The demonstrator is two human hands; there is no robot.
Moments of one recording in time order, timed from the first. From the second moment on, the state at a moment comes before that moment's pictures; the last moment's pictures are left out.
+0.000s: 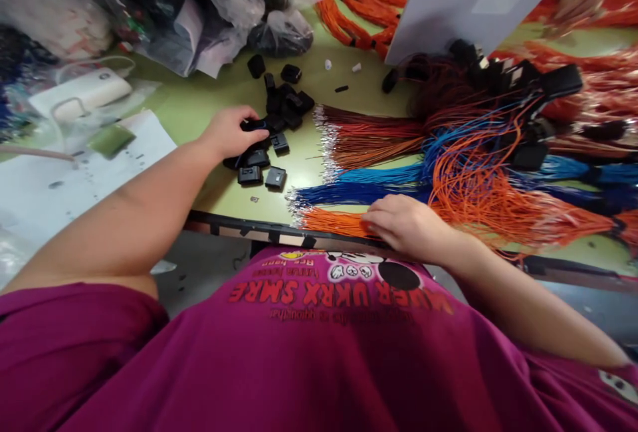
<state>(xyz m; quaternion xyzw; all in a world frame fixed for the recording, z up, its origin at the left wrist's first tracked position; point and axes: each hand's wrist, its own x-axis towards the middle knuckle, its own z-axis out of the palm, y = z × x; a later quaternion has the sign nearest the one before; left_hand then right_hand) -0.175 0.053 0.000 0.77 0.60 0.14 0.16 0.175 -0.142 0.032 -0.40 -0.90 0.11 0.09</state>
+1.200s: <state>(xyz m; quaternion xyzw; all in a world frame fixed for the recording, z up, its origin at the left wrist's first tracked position) -0.096 -0.114 0.017 0.32 0.35 0.29 0.83 0.120 -0.130 0.042 -0.37 -0.82 0.39 0.20</state>
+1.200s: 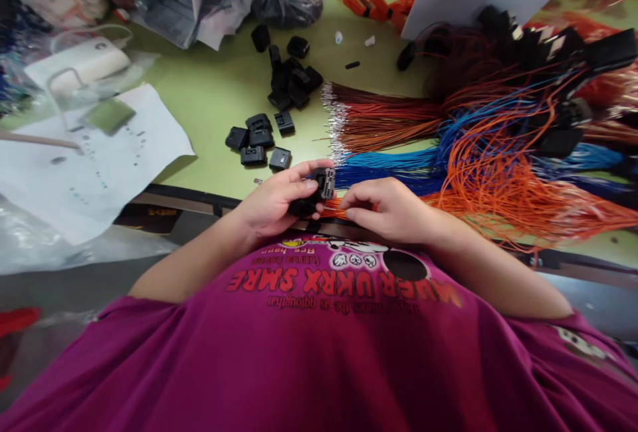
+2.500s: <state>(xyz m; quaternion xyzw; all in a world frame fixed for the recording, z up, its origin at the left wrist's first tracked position) -0.089 -0.123 0.000 0.39 0.39 0.30 0.78 0.120 -0.137 0.025 -0.38 -0.90 0.10 0.19</state>
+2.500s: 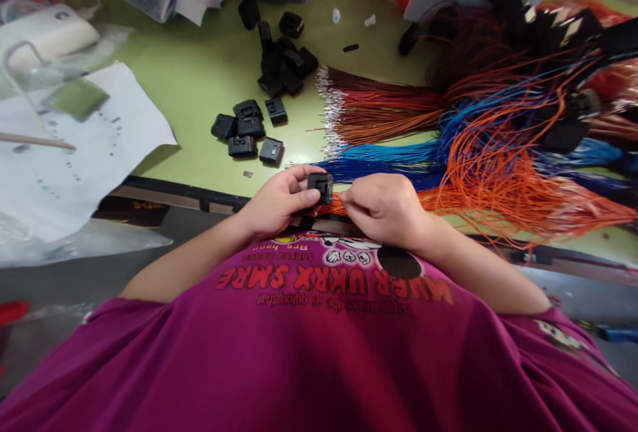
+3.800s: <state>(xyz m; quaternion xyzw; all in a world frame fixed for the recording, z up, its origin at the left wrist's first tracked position) -0.077 -0.125 0.010 0.53 0.45 0.25 0.67 0.110 -0.143 0.012 -0.45 -0.82 0.29 0.17</state>
